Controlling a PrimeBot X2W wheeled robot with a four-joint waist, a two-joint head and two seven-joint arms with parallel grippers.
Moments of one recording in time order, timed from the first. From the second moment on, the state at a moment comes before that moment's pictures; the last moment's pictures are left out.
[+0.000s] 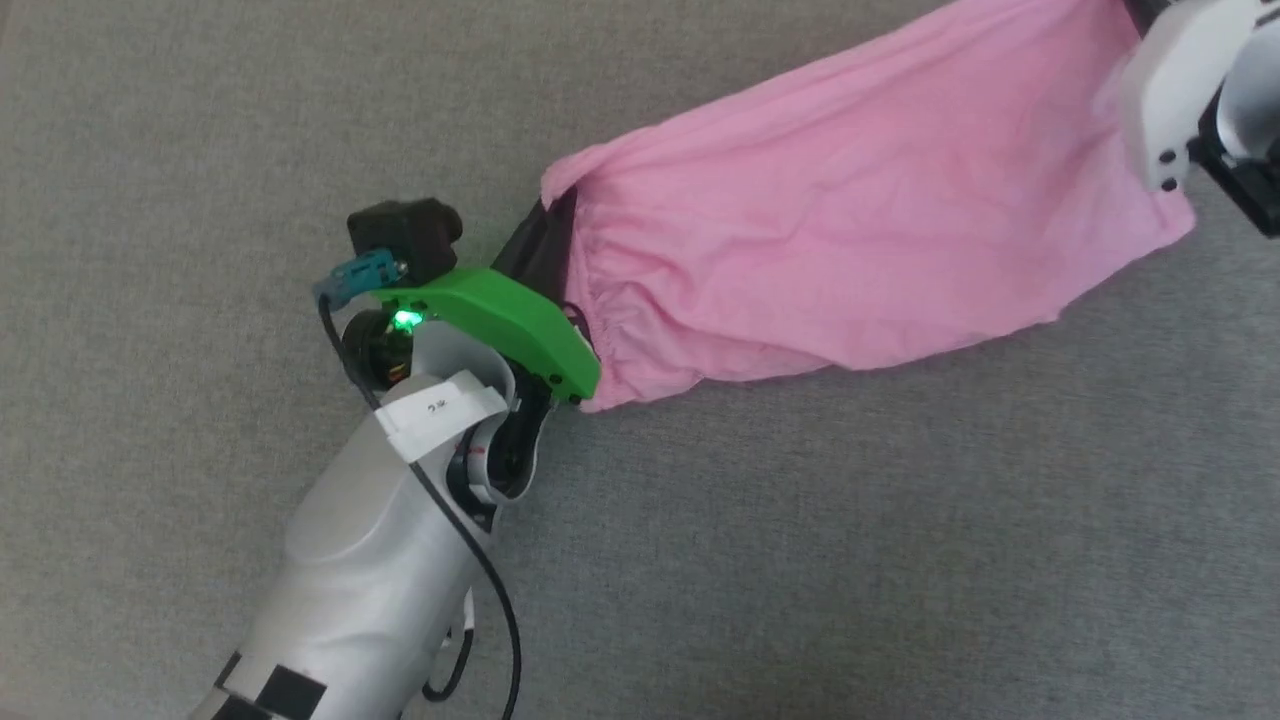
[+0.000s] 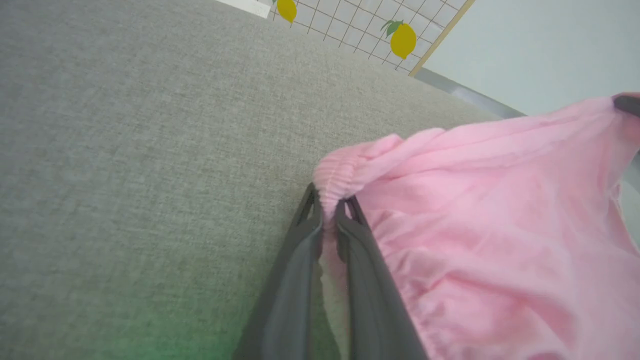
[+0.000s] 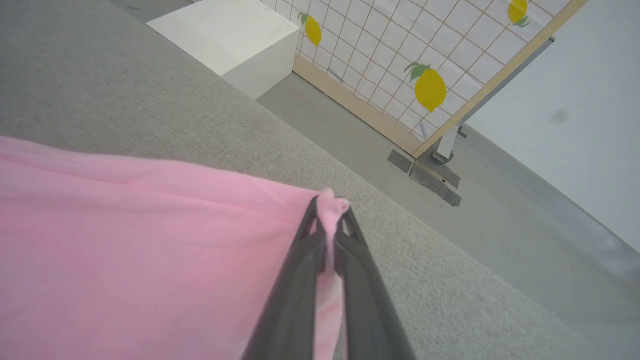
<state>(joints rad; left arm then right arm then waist) -0.66 0.16 -0.53 0.39 -0.83 0.10 -0.11 -1.01 -0.50 0.44 0.47 0.28 0.13 0.35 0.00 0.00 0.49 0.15</state>
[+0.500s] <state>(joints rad) -0.72 0.16 -0.60 0.35 -0.79 0.14 0.04 -1.21 -0.49 0.59 0.72 0.45 0.13 0.61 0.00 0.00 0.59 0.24</state>
